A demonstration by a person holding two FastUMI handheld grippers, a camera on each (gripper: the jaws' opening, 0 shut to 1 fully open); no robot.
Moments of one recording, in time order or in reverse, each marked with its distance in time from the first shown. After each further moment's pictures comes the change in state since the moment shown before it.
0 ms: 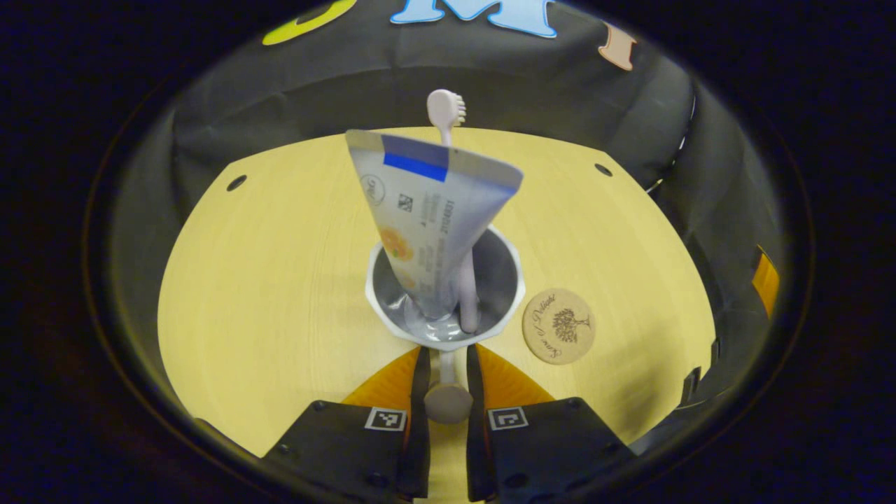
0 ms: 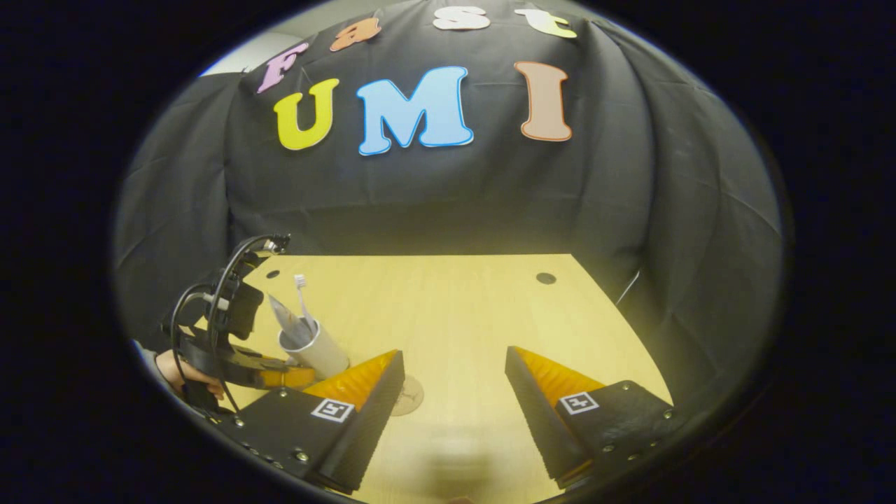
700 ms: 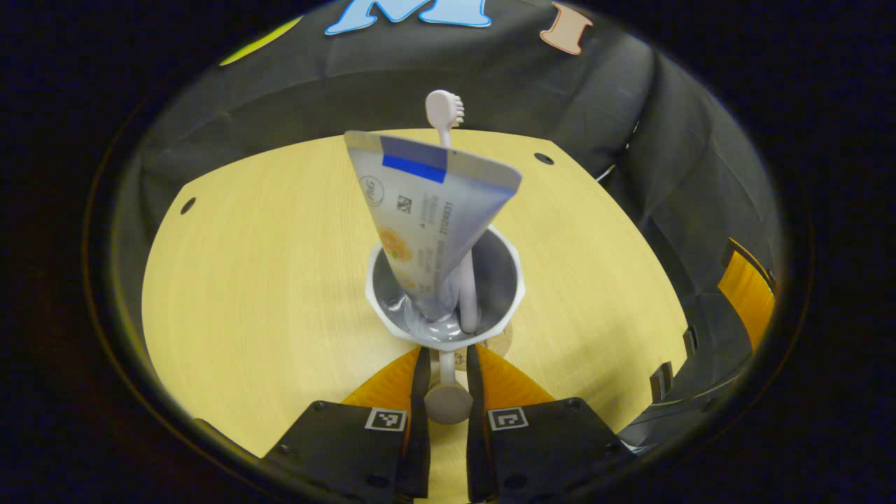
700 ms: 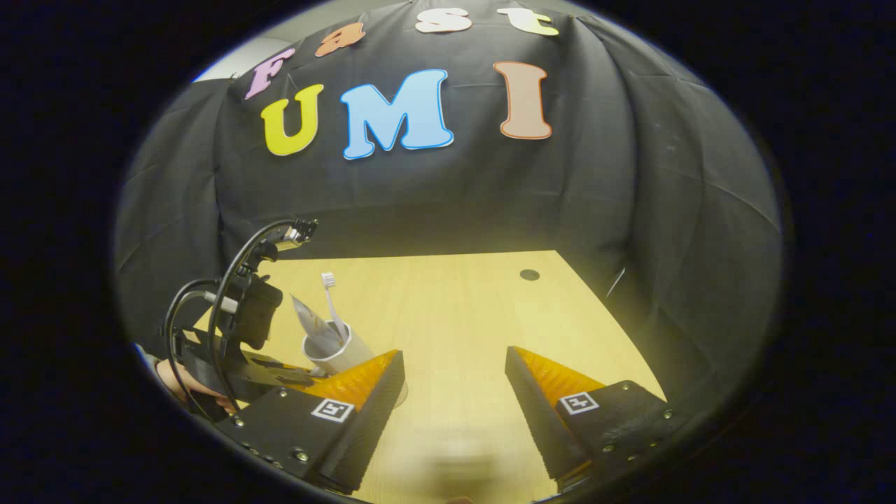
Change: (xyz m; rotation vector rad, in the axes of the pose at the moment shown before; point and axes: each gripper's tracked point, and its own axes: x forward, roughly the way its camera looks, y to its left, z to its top) left arm 0.009 -0.106 -0.001 0.081 0.031 -0.131; right arm -0.011 -0.031 -0.005 0.040 -0.001 -0.038
